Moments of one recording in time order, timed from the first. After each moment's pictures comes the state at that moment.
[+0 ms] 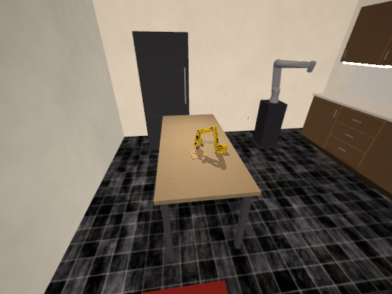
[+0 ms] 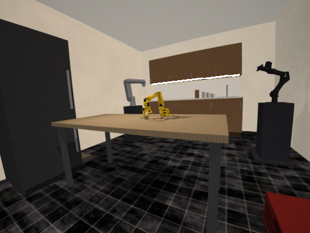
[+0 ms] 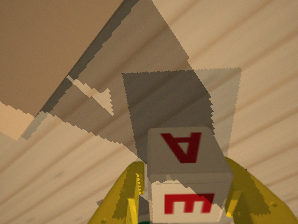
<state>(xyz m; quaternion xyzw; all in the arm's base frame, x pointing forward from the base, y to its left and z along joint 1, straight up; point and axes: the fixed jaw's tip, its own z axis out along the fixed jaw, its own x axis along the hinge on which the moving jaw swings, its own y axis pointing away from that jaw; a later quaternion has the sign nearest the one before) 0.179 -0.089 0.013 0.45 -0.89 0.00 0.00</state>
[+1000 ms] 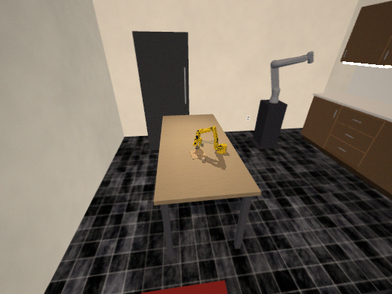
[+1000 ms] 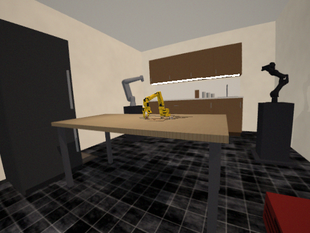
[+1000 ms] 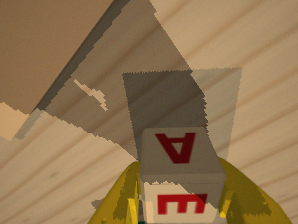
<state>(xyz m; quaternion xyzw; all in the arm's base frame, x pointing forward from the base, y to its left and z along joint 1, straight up) 0.182 -0.091 0.013 0.45 -0.89 0.00 0.00</state>
